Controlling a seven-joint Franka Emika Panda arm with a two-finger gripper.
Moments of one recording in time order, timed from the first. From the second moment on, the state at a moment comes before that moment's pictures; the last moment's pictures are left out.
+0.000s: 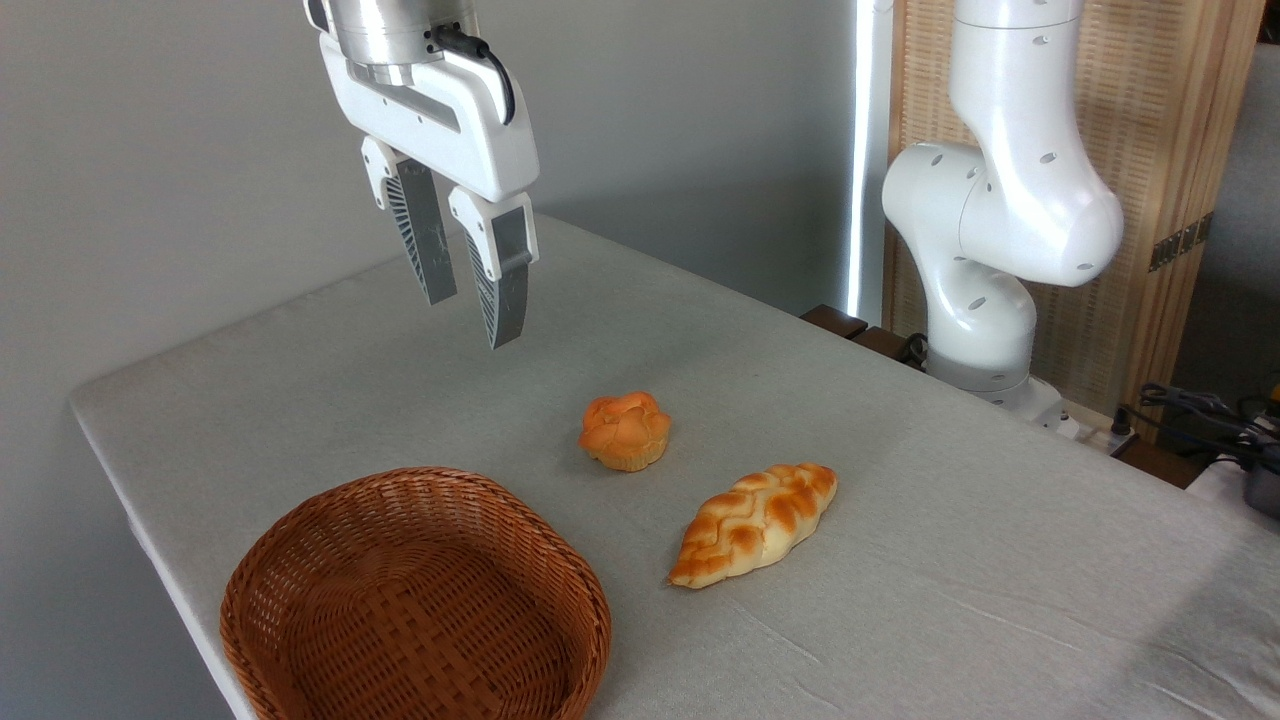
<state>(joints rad) -0.05 -0.01 -0.08 -1.59 -0.10 1.61 0.62</state>
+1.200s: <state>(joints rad) -0.06 -0.14 -0.08 -1.82 -0.10 1.65 0.62</state>
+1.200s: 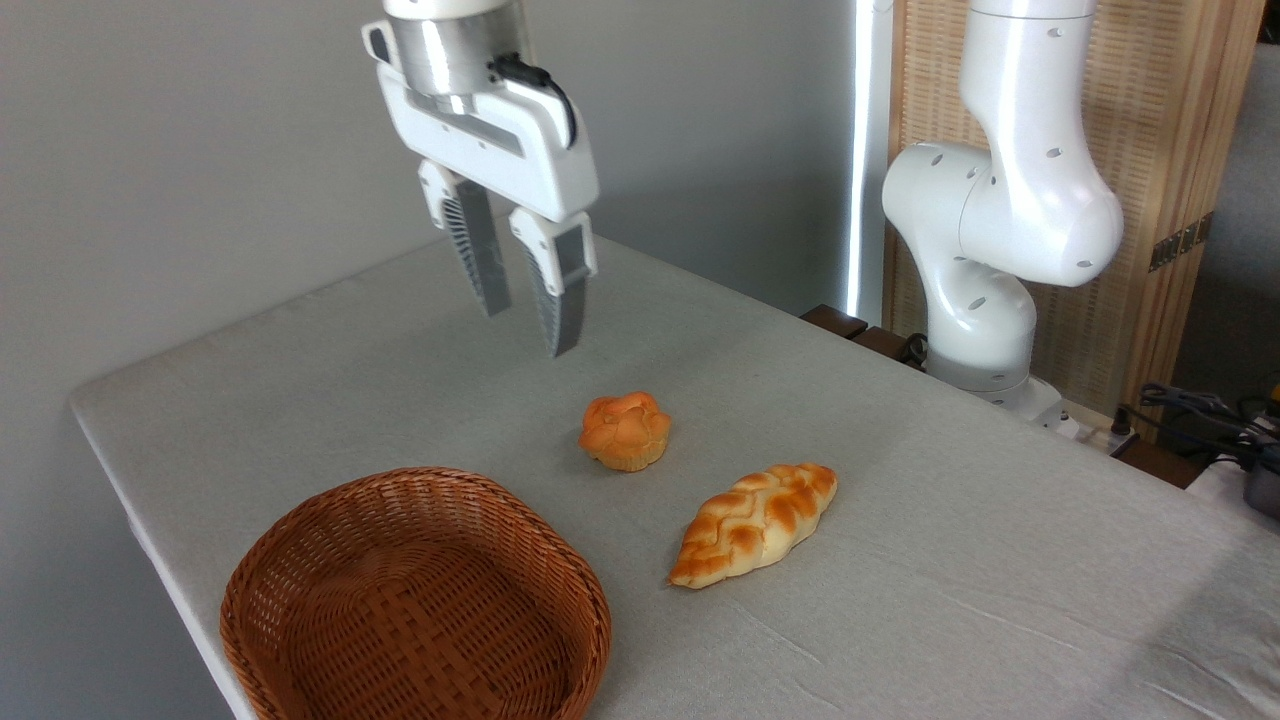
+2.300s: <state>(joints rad) -0.15 -0.31 -0.09 -2.35 -0.10 1.96 0.76</state>
